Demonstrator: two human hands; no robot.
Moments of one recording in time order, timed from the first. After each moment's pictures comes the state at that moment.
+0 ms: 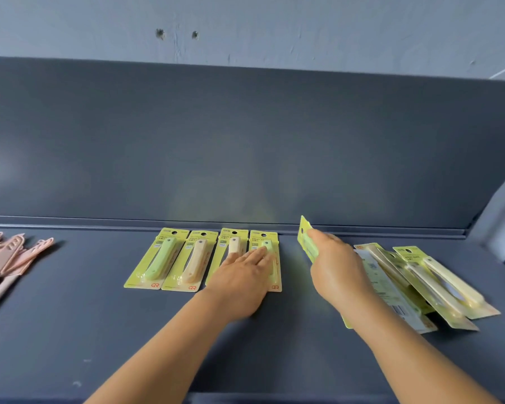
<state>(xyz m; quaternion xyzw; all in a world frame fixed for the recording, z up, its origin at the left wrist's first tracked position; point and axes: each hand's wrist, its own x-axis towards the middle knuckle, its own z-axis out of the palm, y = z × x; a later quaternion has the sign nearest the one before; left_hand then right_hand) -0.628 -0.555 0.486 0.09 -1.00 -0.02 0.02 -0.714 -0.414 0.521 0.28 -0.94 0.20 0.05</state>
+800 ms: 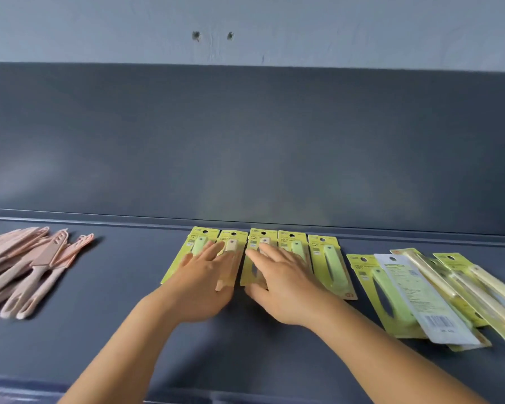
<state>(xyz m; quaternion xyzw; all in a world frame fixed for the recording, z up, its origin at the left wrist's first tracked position) -0.551 -0.626 0.494 0.19 -0.98 -0.06 0.04 -0.665 -0.489 0.500 0.54 -0.83 0.11 -0.02</state>
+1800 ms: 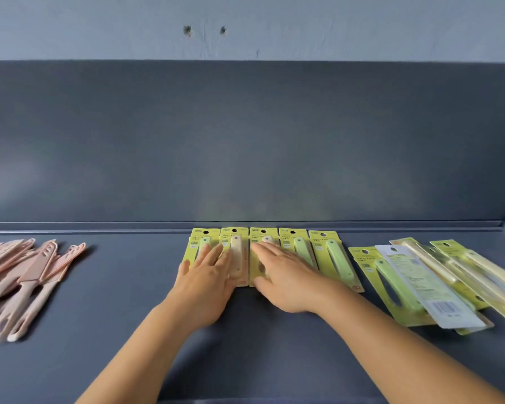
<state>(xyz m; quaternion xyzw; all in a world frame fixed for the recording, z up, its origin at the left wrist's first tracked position) -0.555 -0.640 0.479 0.22 -0.97 -0.05 0.04 -0.668 -0.509 0.499 0.54 -0.83 0.11 -0.07</state>
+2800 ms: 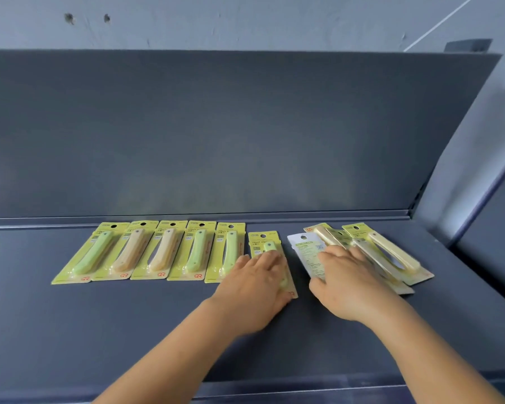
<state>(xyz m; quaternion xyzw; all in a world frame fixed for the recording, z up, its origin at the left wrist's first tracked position) -0.689 -0.427 0.487 0.03 -1.00 0.01 0.02 -0.773 -0.284 0.516 0.32 -0.94 0.02 -0.05</state>
